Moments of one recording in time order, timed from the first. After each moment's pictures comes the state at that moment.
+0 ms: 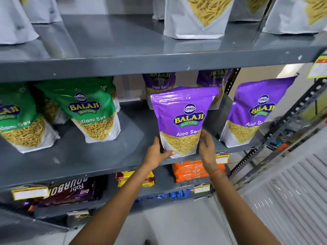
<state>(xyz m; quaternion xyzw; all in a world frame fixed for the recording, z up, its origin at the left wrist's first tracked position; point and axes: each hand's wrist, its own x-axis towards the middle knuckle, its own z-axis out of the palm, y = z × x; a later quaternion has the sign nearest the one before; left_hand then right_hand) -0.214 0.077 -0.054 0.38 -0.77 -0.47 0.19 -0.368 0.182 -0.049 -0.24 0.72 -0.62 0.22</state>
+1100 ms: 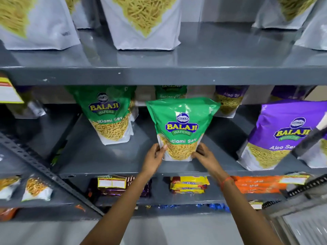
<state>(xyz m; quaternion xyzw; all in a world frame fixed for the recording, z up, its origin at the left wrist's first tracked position) 0.002 -0.065 -0.075 0.41 -0.67 -0.54 0.29 -0.190 0.034 -0.075 -0.36 0.70 -0.49 0.38</state>
